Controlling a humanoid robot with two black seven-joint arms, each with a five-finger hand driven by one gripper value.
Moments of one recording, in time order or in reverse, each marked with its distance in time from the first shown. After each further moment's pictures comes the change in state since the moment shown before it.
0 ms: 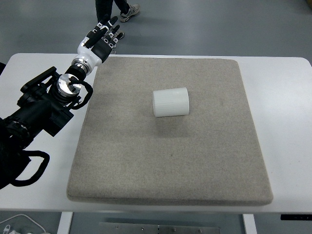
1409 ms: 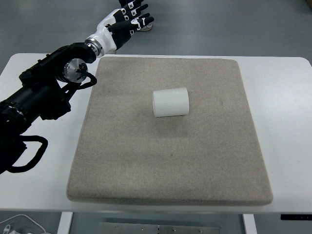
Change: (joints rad) left arm -0.104 0.032 0.030 -0.115 0.562 -0.044 0.005; right arm 0.000 0.000 0.000 0.000 0.000 0.000 0.000
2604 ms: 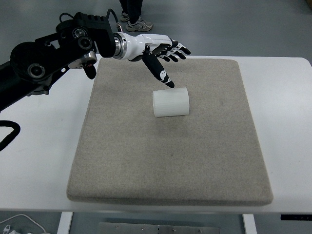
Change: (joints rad) left arm -0.086 0.196 0.157 -0.640 0.686 -0.044 0.470; right arm 0.000 0.000 0.000 0.000 0.000 0.000 0.000
